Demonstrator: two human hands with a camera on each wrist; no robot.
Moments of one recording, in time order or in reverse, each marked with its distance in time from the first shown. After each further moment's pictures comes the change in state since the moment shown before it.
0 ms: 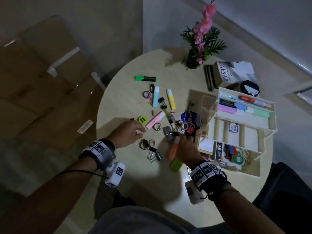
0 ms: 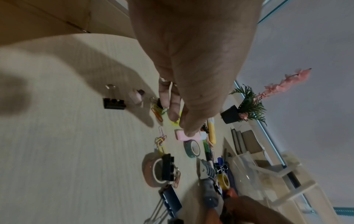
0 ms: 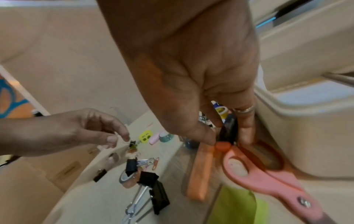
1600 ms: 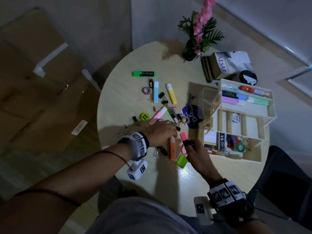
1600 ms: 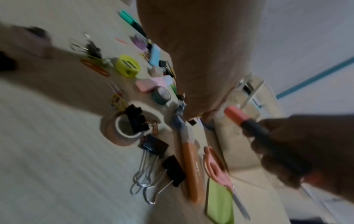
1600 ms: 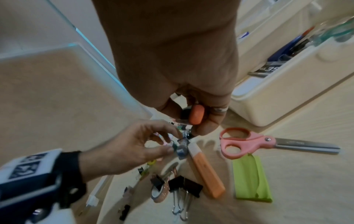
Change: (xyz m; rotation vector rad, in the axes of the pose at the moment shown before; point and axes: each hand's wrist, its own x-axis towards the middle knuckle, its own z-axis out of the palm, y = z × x) left_hand 0.043 0.072 0.037 0.460 -0.308 0.501; right_hand -0.075 -0.013 -0.006 0.785 0.171 0.210
